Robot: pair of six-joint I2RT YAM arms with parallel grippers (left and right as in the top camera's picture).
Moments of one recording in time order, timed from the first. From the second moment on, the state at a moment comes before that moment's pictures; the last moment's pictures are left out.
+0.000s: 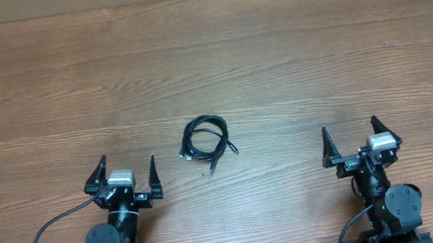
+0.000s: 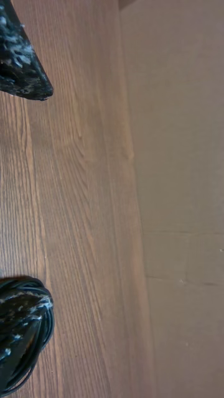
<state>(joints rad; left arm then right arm) -0.04 0.02 0.01 -0.07 0.05 0.06 0.13 0.01 0.02 -0.03 0.03 -0.03</state>
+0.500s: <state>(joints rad) -0.04 0.02 0.01 -0.08 0.03 0.07 0.13 0.01 0.02 -0.03 0.03 -0.03</state>
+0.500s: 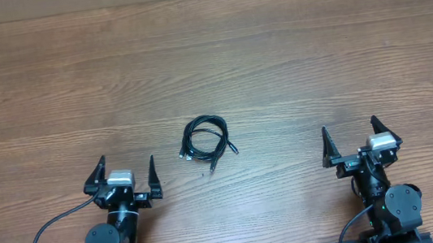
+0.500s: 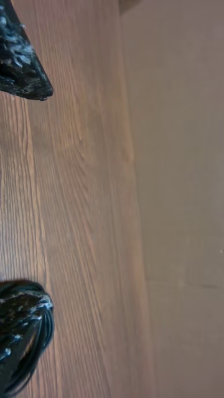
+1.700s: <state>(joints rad) -0.04 0.08 0.23 -0.24 0.24 0.03 0.13 0.02 0.33 -0.49 -0.29 0.11</state>
